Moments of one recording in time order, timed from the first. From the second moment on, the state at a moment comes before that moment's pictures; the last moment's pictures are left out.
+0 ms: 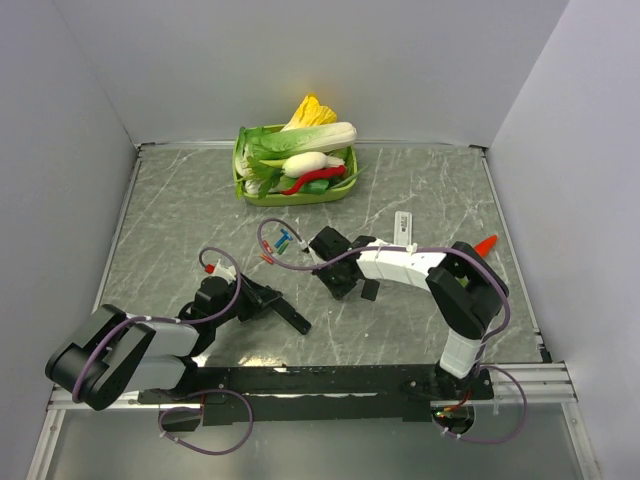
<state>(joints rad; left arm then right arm) -0.51 1.27 0.06 0.78 0.22 -1.25 0.82 1.76 1.08 -0.55 0.01 0.08</state>
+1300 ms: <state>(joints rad) -0.49 1.29 0.05 0.85 0.24 -1.28 1.00 1.71 1.20 -0.69 -0.26 0.14</state>
